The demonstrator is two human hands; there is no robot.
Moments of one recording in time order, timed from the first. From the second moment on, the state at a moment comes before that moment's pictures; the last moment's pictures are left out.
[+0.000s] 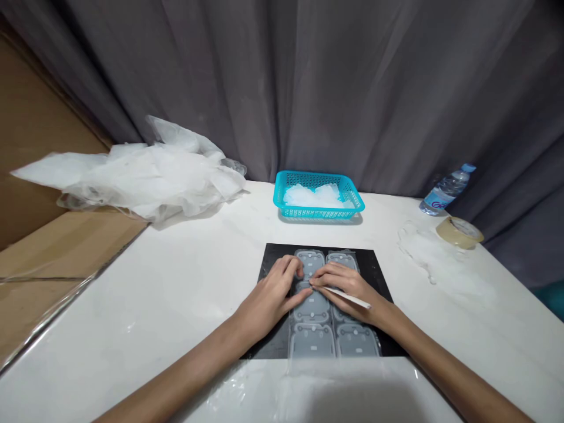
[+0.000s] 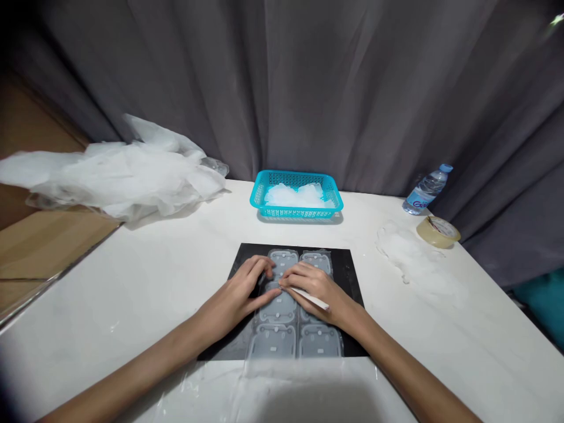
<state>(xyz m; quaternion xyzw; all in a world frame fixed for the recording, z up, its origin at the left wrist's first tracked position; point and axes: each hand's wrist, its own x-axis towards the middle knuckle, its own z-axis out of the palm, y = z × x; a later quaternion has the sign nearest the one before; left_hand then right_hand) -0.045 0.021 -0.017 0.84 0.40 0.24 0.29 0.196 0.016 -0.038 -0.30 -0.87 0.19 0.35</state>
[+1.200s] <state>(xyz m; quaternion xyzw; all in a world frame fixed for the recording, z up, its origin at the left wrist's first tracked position) -0.042 -0.007 -0.024 0.93 0.34 0.12 0.04 0.227 0.085 -0.006 -0.43 -0.72 0.22 0.50</state>
